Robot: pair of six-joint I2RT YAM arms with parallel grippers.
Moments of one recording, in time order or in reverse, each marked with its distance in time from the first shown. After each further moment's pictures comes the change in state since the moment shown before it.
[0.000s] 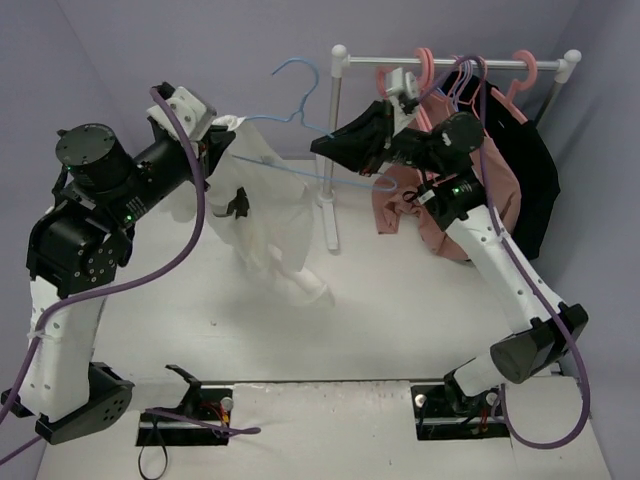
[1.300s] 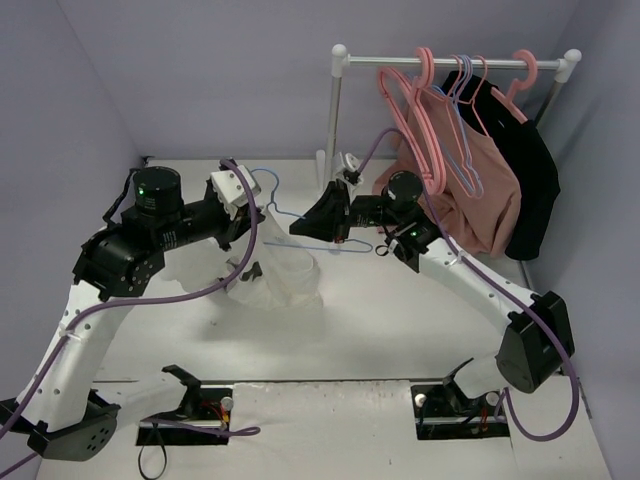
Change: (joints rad) left arm 0.020 -0.170 -0.516 -0.031 0.279 0.041; right arm 0.129 -0.052 -0.504 0.172 -0.042 0.003
